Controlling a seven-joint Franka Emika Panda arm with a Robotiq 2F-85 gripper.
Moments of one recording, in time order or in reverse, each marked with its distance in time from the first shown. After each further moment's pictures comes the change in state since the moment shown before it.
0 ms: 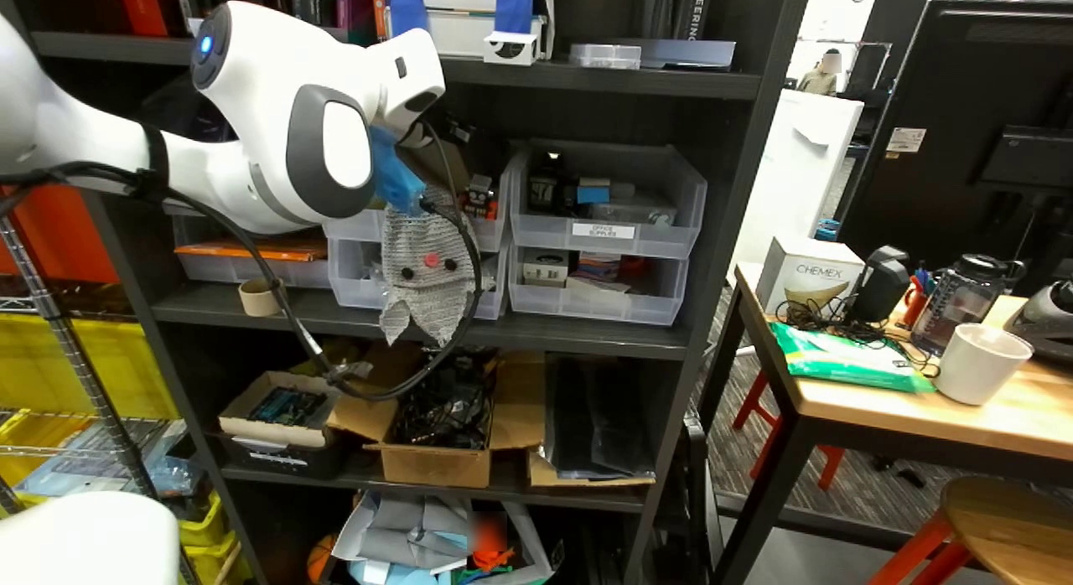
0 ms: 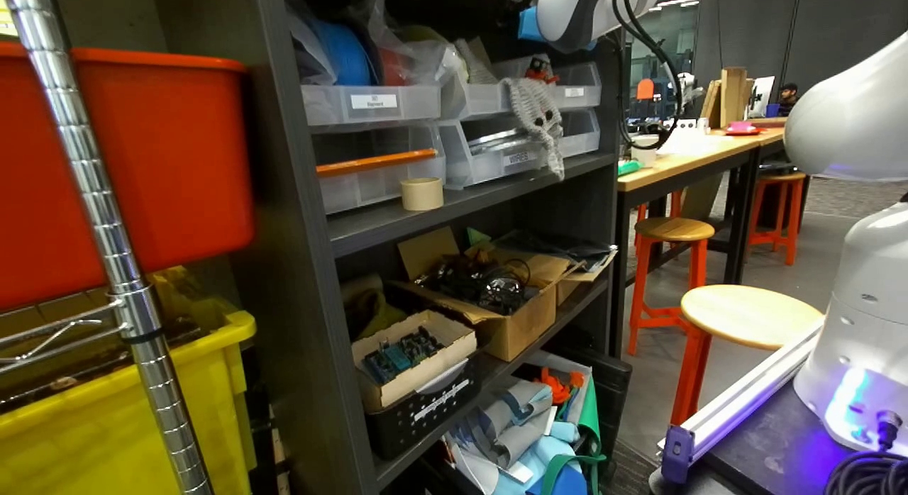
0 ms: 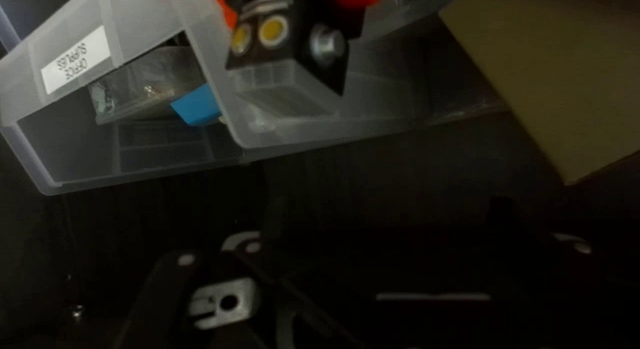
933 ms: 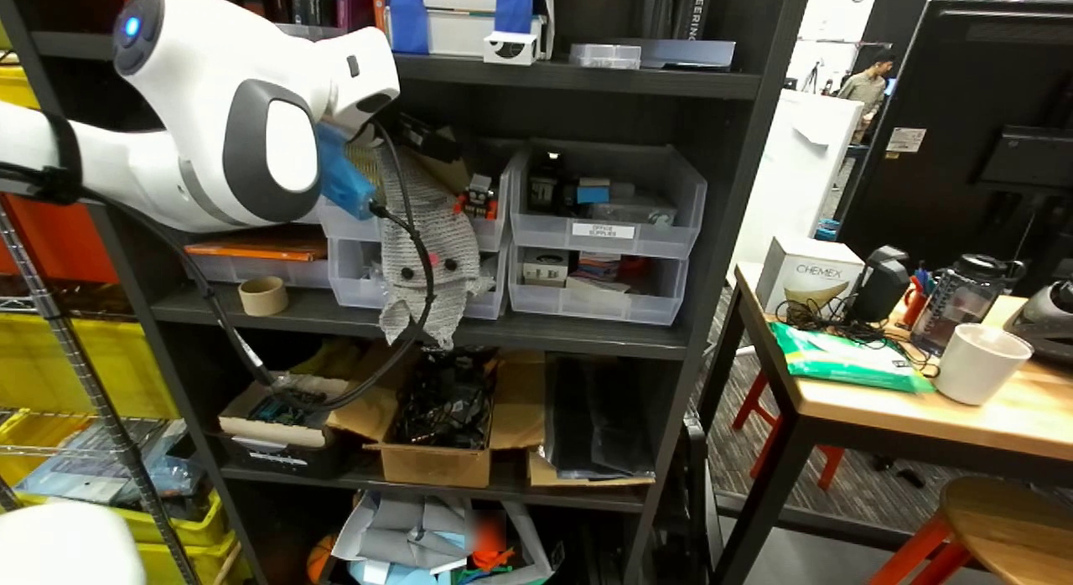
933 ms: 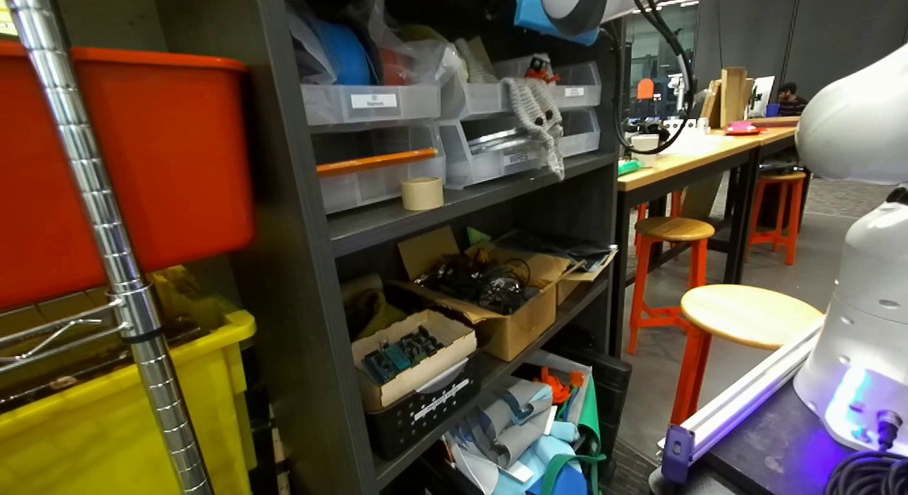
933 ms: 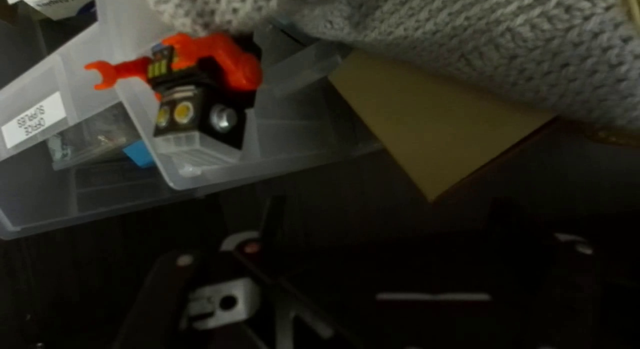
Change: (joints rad) arm 0.275 -0.042 -0.143 -0.075 0.044 -0.058 -0.018
